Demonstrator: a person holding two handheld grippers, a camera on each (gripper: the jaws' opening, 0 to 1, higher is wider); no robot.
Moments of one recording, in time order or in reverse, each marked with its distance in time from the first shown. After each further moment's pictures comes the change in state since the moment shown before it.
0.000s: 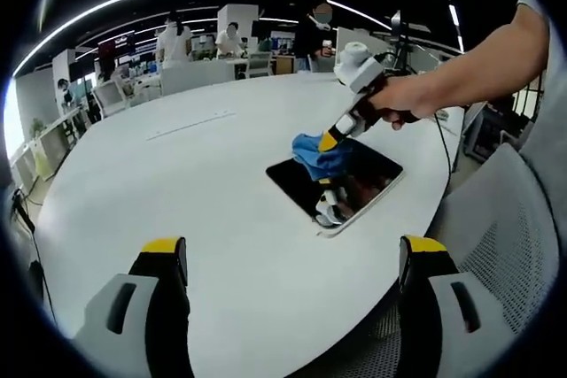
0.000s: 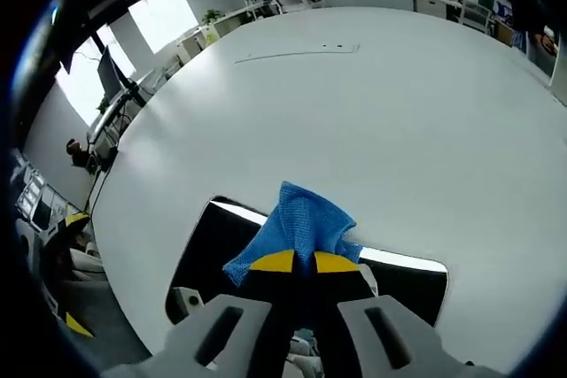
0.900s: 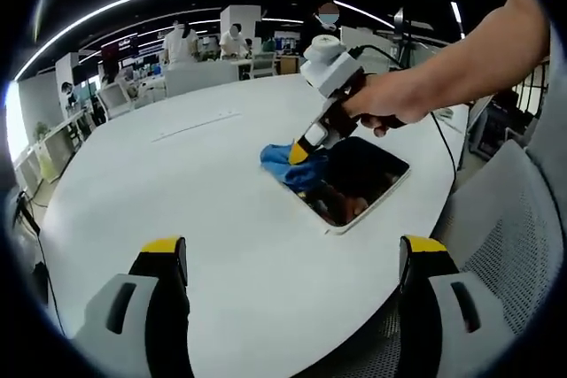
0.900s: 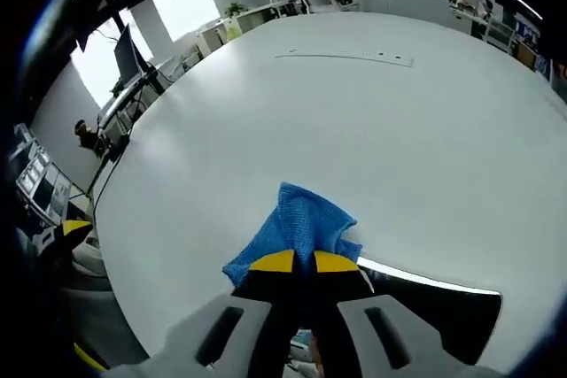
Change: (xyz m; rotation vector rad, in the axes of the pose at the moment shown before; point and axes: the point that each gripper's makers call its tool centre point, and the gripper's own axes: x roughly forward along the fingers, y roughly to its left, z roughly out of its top) left arm 0.000 0.007 -0.002 0.022 0.001 0.028; right arm 0.030 0.060 0.019 -0.085 -0.008 0.032
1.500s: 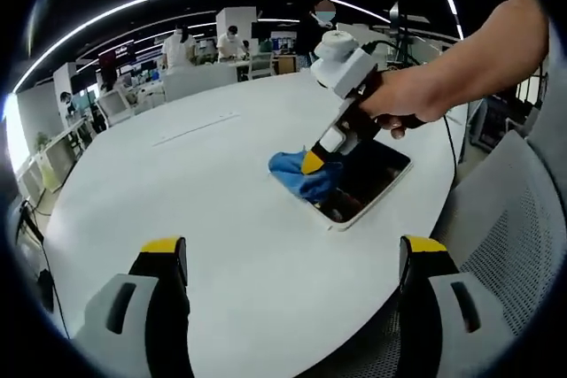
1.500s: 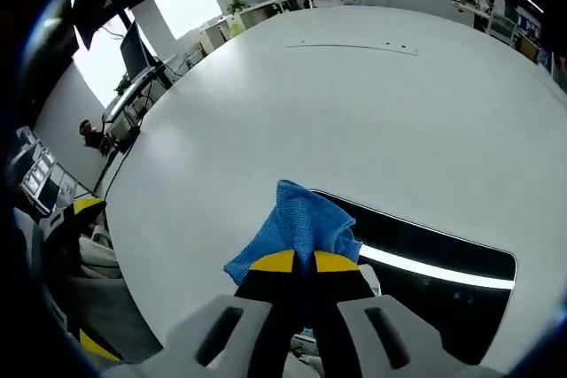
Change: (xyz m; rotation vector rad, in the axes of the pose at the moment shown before) left arm -0.001 0.001 -0.001 0.012 -0.015 -0.012; right arm -0.013 0.023 -0.029 0.017 0.016 0.032
